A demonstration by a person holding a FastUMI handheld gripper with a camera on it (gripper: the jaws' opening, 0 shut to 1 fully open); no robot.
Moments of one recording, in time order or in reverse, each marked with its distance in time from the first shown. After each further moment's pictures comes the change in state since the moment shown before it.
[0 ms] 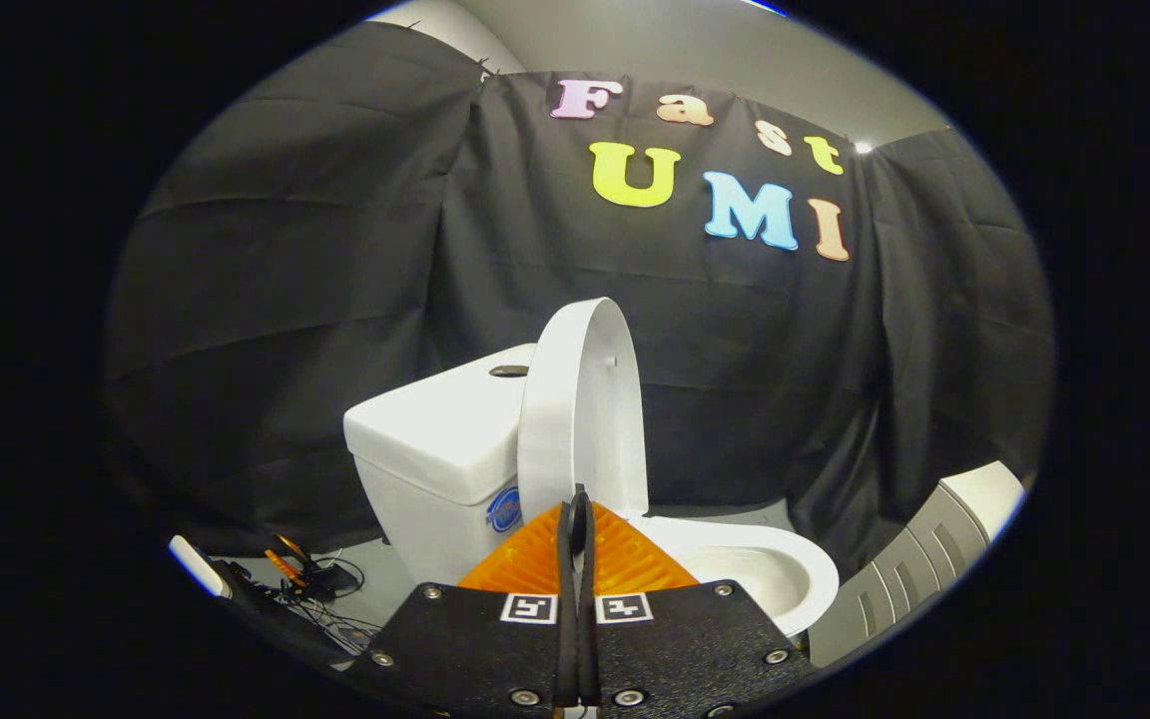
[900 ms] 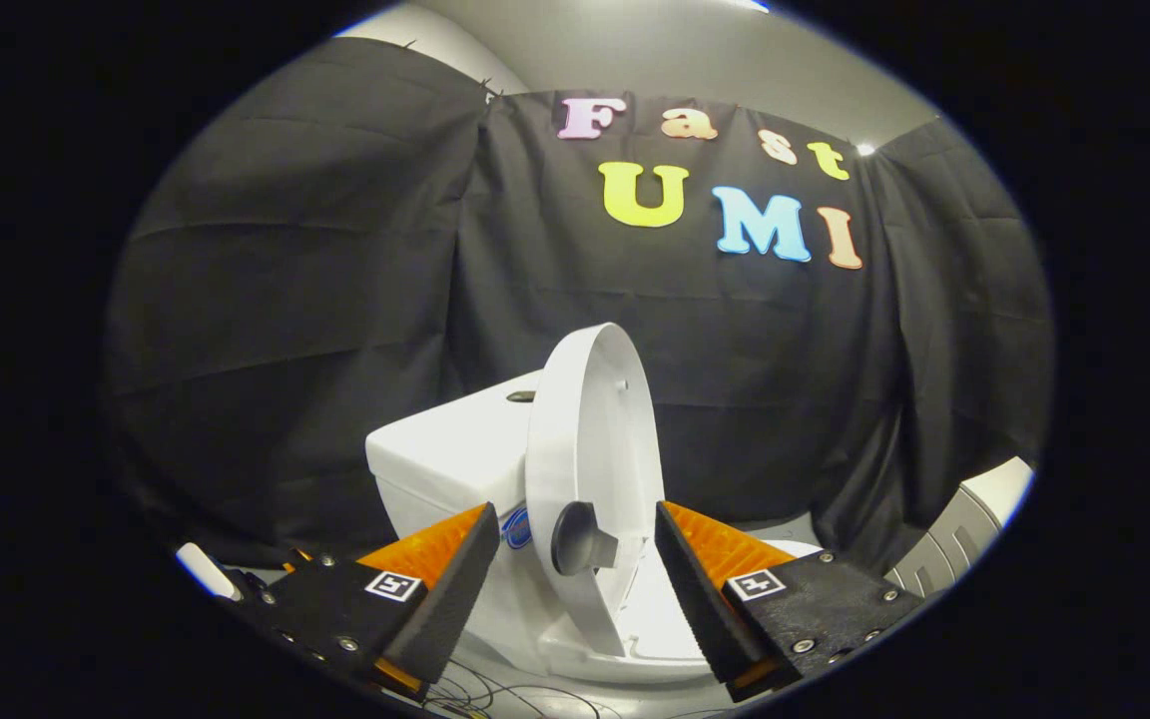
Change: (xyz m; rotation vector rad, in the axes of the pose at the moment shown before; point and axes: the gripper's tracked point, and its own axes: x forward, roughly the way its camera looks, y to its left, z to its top) arm -0.012 -0.012 0.019 0.054 -0.128 0.058
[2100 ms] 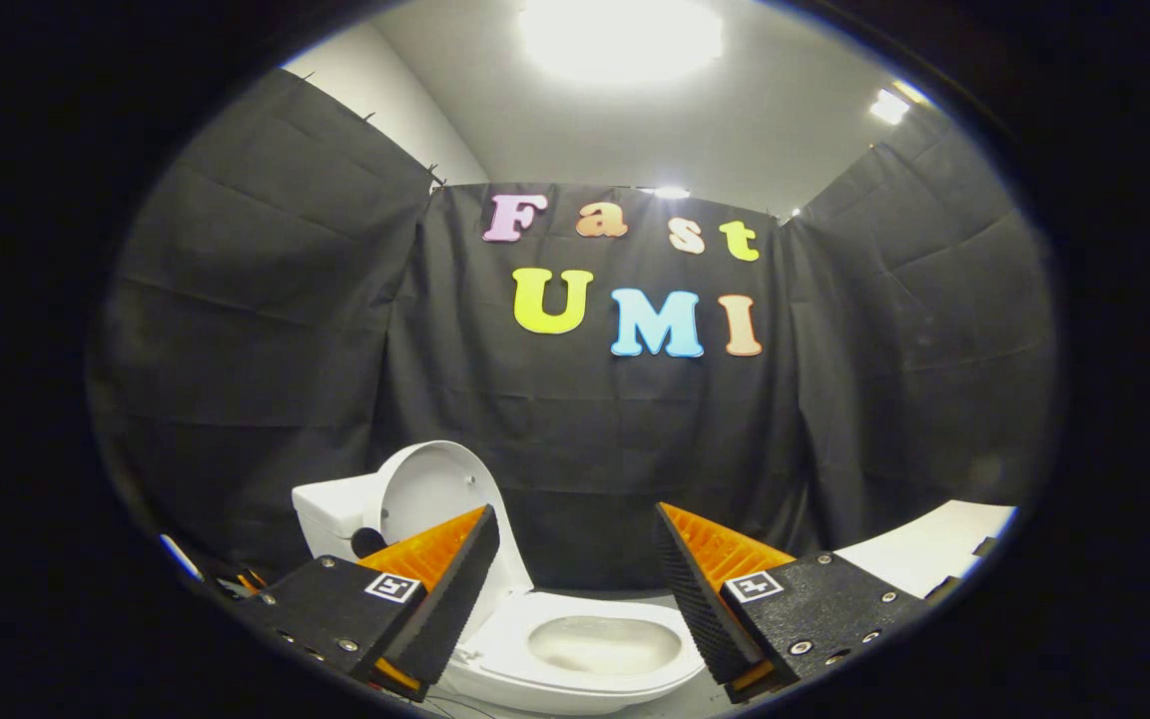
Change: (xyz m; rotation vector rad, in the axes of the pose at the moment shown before) arm -0.137 -0.199 0.061 -0.019 -0.251 -0.166
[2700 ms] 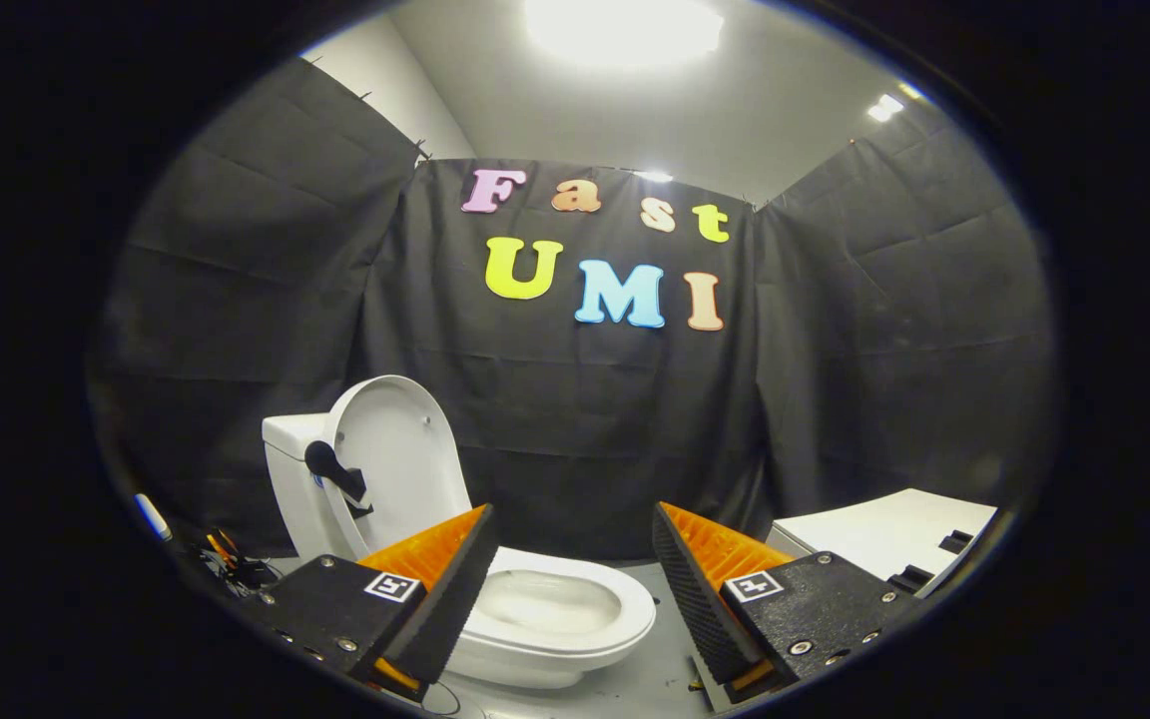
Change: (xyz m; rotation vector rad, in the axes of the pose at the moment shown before) arm -0.057 -0.055 -0.058 -0.041 0.061 -0.066
